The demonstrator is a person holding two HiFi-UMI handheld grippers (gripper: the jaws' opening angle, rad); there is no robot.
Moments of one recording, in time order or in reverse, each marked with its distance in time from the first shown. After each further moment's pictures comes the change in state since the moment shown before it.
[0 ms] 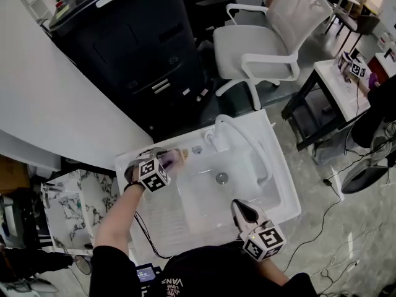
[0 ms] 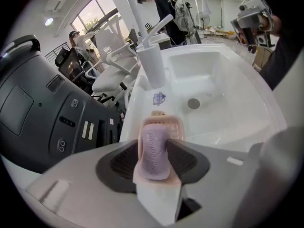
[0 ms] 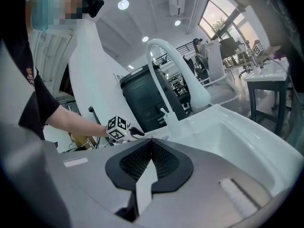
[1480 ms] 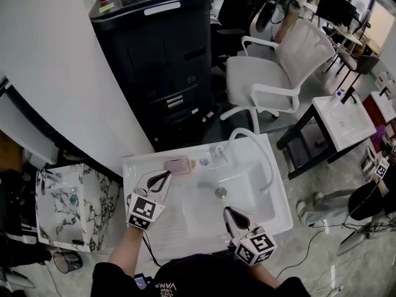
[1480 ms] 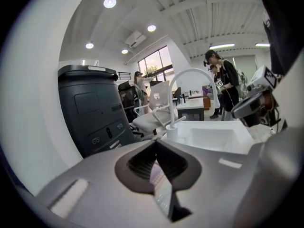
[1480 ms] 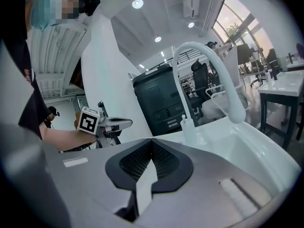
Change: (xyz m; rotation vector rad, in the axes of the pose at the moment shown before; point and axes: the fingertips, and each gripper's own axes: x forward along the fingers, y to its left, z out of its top) left arm -0.186 -0.009 0.037 -0.492 -0.656 0.361; right arm 0.010 0.054 0.014 -0.116 -0.003 0.076
